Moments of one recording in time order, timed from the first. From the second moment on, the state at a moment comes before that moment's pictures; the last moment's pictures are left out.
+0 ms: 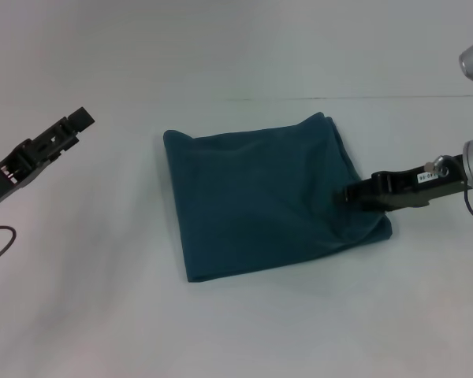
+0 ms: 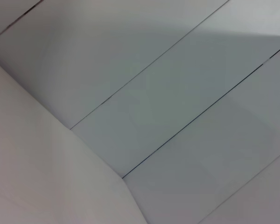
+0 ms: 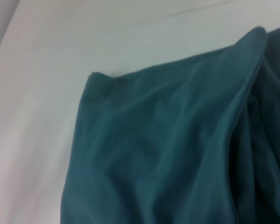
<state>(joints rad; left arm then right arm) -0.44 -2.13 0.32 0.56 1.75 1.49 -1.83 0.81 1.98 -0.81 -0.61 -2.38 -1.32 2.51</state>
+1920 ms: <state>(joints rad) -0.50 -2.12 0.69 0.61 2.05 1.38 -2.58 0.73 1.88 -0.54 -0.87 -2.39 -1.58 2.57</state>
